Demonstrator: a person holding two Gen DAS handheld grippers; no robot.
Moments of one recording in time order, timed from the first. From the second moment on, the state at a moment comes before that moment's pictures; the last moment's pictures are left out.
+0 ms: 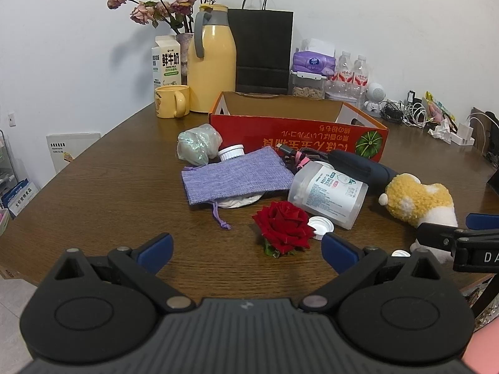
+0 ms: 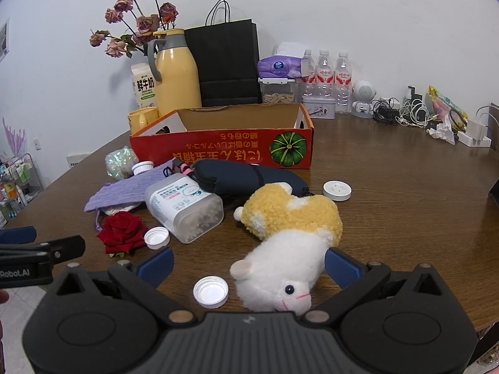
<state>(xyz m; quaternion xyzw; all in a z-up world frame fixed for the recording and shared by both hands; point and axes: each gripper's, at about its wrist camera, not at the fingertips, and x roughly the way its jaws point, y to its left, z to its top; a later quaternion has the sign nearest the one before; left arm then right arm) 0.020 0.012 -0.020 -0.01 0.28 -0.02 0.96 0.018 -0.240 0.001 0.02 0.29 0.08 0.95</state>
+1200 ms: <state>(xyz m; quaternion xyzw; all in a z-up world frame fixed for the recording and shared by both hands) 0.093 0.010 -0.052 -0.08 0.31 -0.09 0.94 0.080 -0.276 -0.035 0.08 0.32 0.06 0.94</state>
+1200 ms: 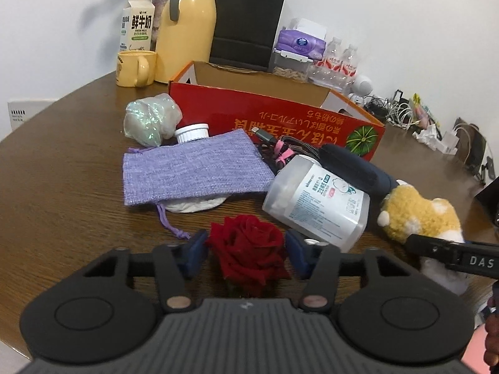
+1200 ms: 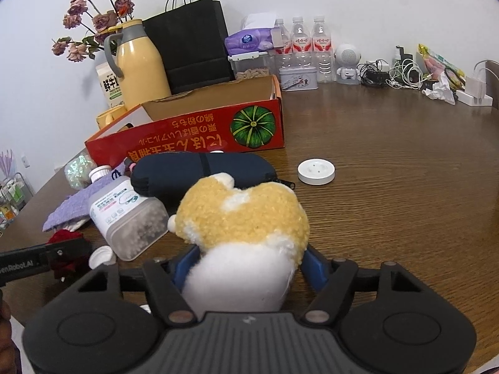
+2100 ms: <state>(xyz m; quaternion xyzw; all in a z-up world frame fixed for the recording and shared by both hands) 0.101 0.005 0.035 -0.05 0.22 -0.06 0.97 0.102 -0.267 0.050 0.04 0.20 0.13 0.97</state>
